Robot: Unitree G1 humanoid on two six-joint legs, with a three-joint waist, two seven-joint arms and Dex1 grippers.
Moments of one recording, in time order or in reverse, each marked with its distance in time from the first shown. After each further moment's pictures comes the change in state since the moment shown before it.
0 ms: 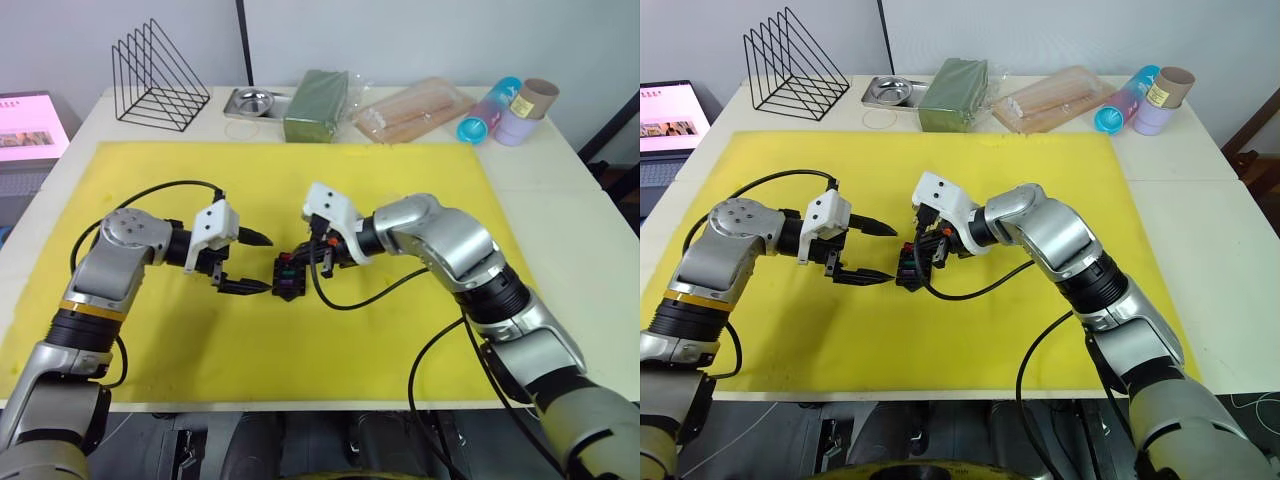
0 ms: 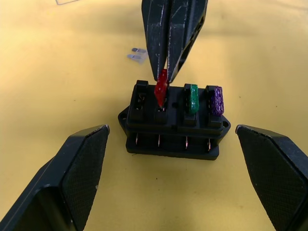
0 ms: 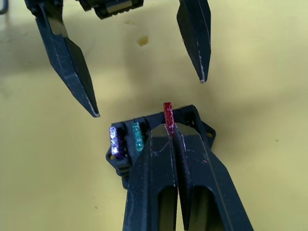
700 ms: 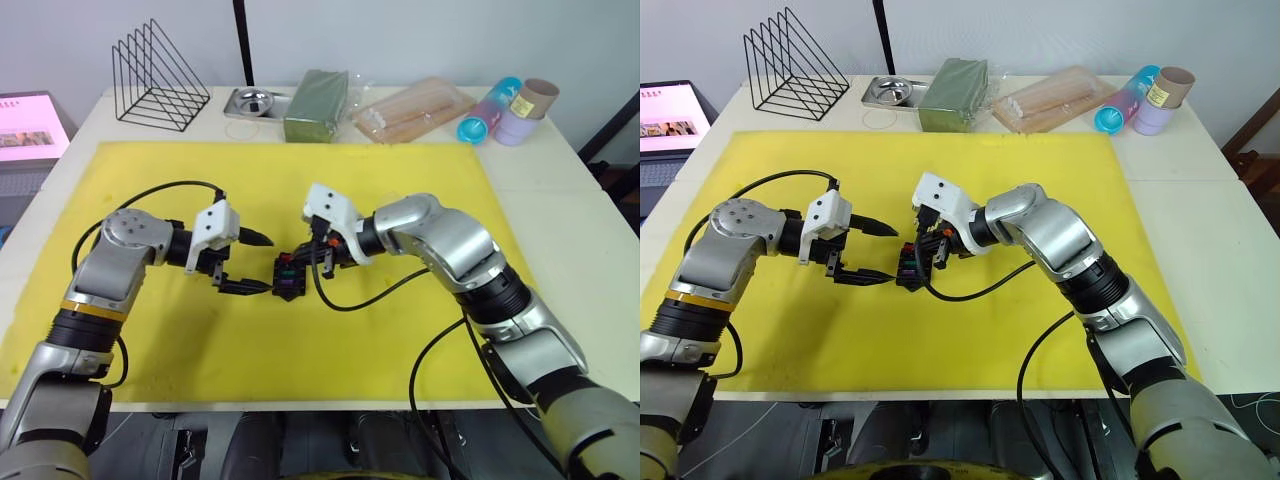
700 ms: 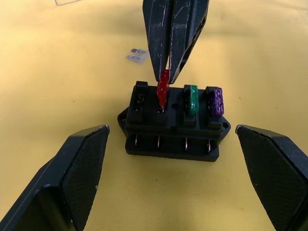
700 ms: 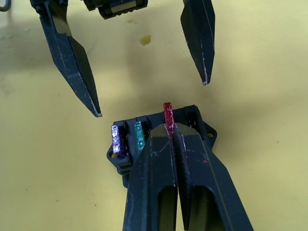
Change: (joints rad) left arm 0.001 -0.004 0.000 0.001 0.001 -0.001 0.001; right arm 0.003 0.002 0.006 0.000 -0.002 -0.014 0.014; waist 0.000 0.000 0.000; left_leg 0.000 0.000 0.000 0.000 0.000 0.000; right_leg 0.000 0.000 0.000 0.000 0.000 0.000
